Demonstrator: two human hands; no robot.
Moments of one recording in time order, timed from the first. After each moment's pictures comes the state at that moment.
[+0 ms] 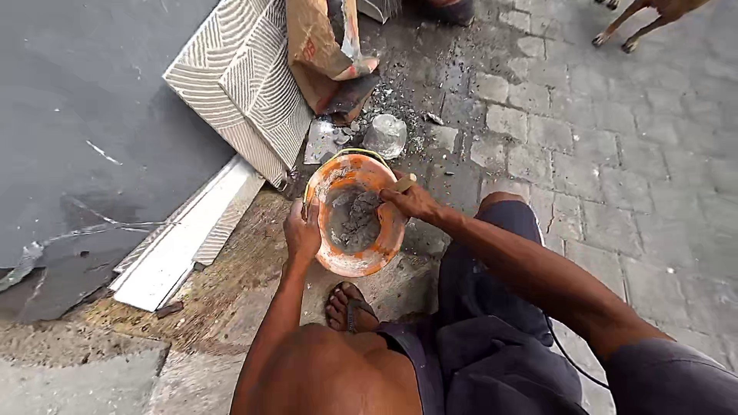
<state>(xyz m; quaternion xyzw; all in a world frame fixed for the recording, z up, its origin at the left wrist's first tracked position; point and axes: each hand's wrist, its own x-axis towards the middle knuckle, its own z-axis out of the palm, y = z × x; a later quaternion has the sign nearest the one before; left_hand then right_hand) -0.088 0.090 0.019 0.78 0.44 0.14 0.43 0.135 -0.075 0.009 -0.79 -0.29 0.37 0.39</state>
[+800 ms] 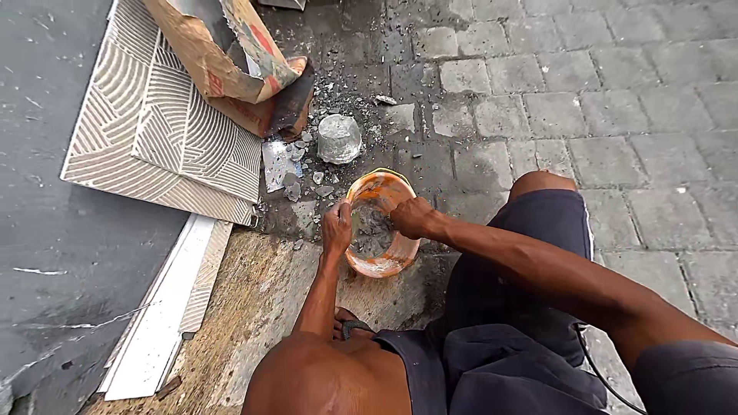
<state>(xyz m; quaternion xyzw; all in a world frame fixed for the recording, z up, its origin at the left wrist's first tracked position) 0.024 0.020 -0.054 0.84 0.28 0.05 0.47 0.155 -0.141 0.022 -0.80 -0.40 0.42 -0.13</state>
